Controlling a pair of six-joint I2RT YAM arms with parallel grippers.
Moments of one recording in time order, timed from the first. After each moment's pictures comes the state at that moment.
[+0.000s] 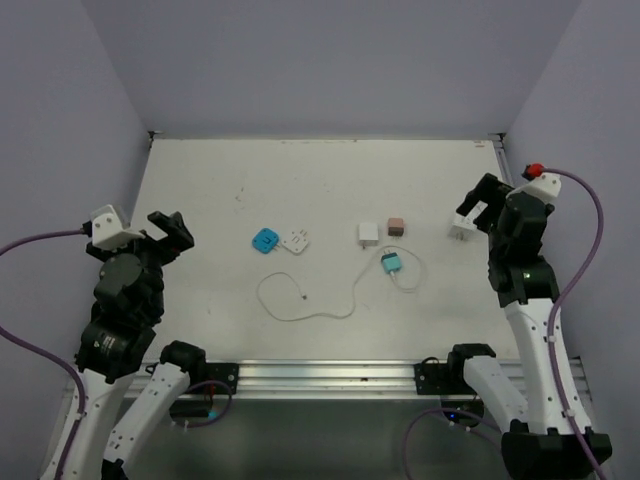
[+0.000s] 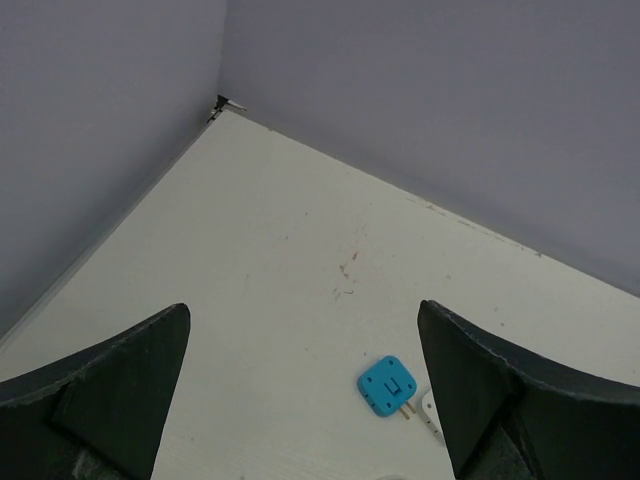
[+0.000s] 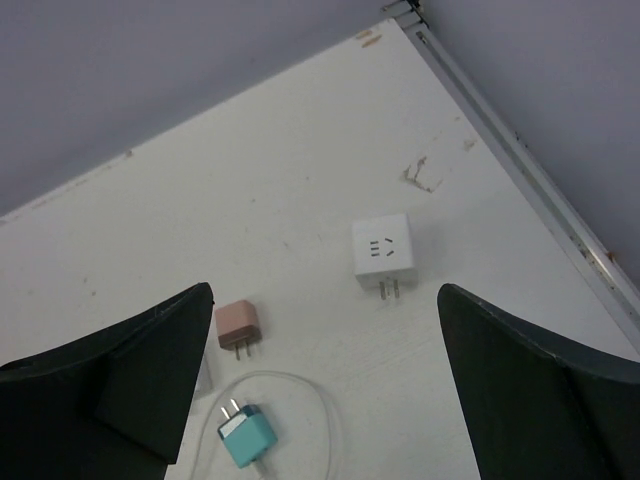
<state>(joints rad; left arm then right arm) -0.32 0.42 0.82 -0.50 -0.61 -0.38 0.02 0.84 0.90 -0.39 0.32 0.36</state>
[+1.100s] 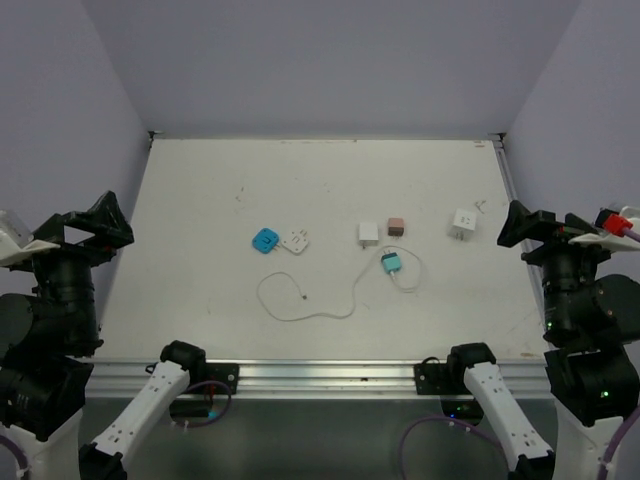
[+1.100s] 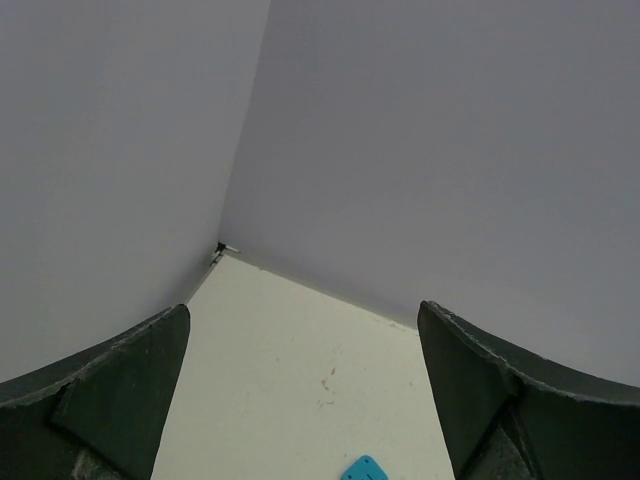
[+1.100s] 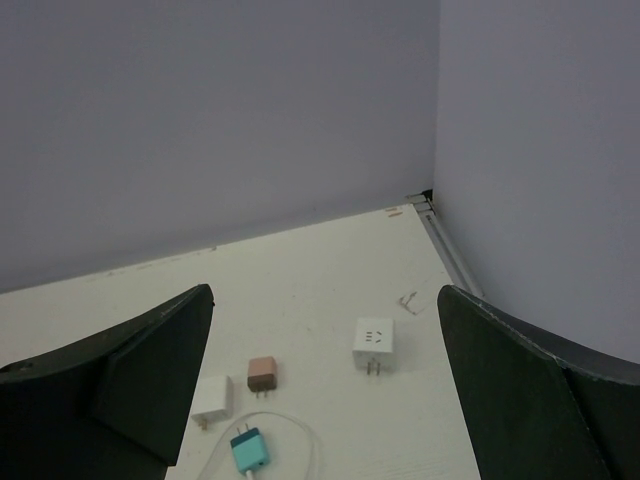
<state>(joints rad) -0.32 0.53 1.42 -0.65 -0.60 -0.20 0.13 0.54 1.34 -0.69 0.33 0.13</state>
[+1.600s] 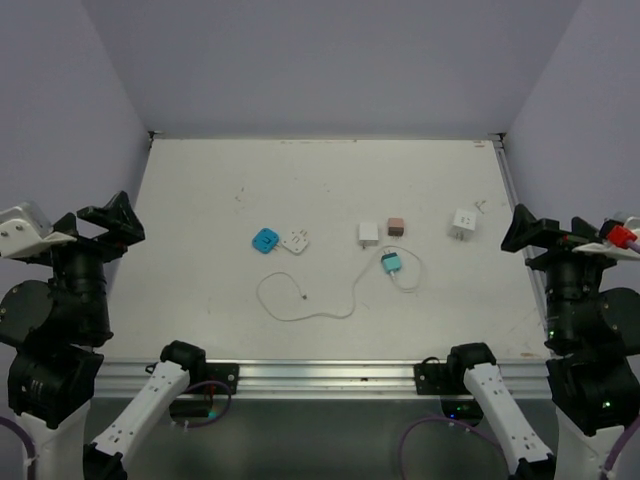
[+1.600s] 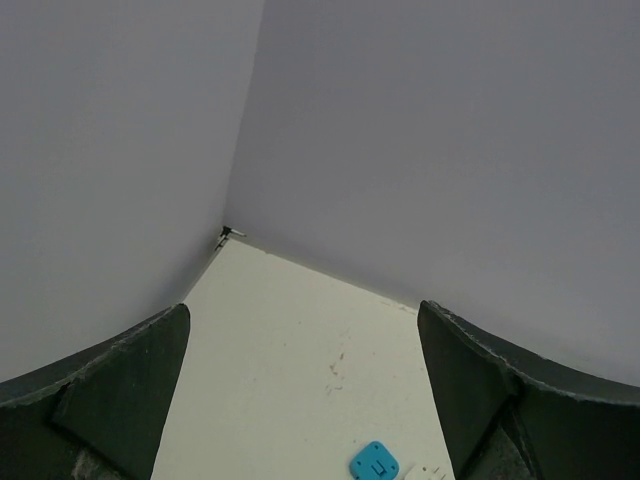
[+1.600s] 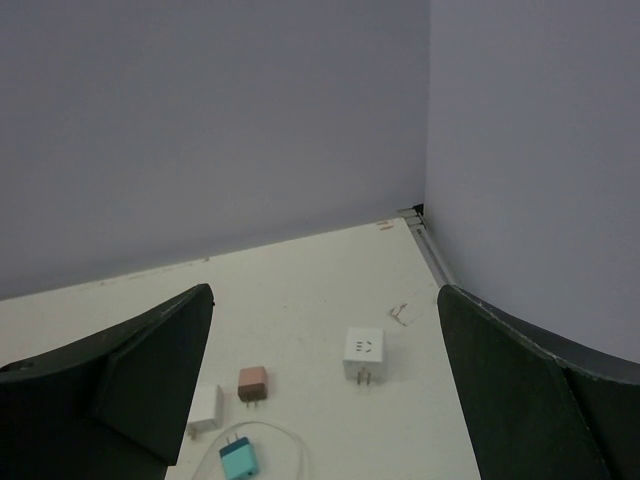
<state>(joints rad) -0.32 0.53 1.35 -0.63 -0.60 -0.20 0.14 0.50 1.33 -0.67 0.35 0.09</state>
